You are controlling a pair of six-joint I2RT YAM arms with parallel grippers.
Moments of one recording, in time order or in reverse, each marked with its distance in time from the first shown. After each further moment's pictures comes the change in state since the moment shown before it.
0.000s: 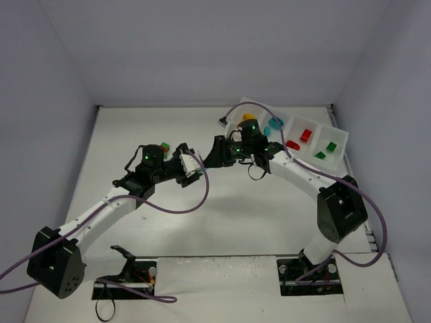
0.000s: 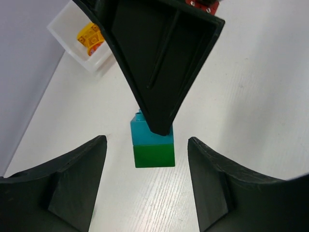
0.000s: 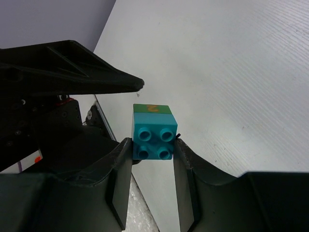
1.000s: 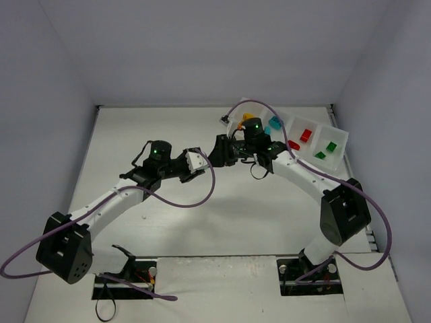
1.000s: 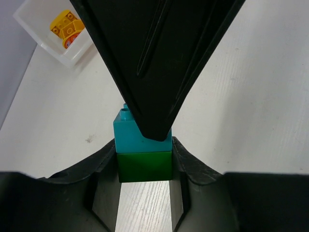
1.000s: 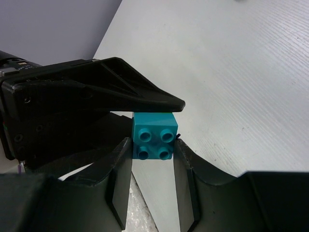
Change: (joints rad) left arm 0.000 0.116 0.060 -0.058 0.042 0.023; right arm -0.012 -0.031 0.000 -0.013 -0.028 -0.038
